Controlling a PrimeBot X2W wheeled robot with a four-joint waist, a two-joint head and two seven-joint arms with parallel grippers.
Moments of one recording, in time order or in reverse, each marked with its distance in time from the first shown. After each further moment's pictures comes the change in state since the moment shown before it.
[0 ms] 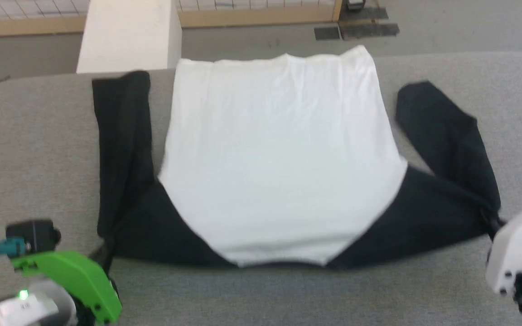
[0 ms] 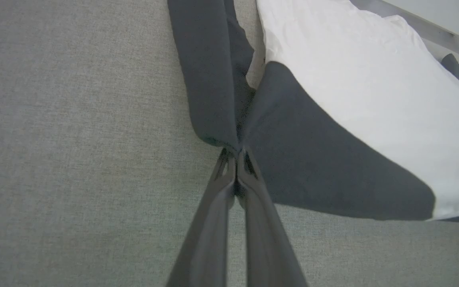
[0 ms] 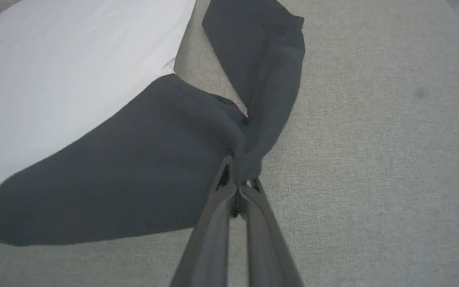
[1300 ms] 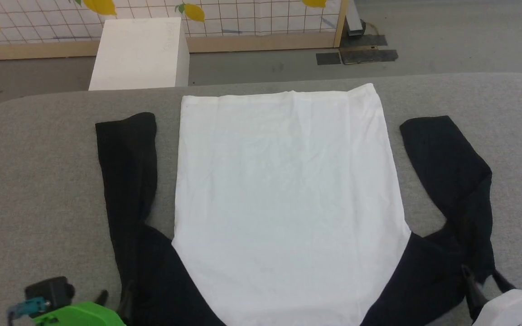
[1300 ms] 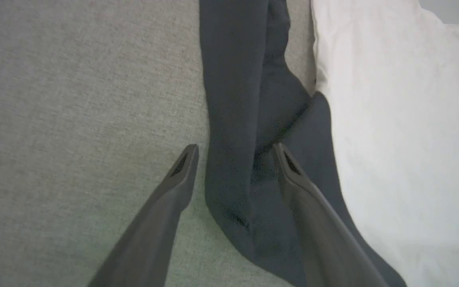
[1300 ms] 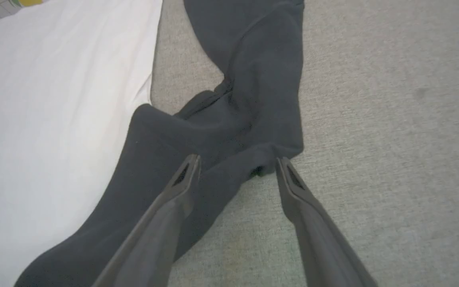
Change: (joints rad) left arm 0.147 -0.148 -0.044 0.169 -0.004 -0.043 -0.203; right arm 0.220 0.034 -0.006 0.291 0.016 0.000 -0.531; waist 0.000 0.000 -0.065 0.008
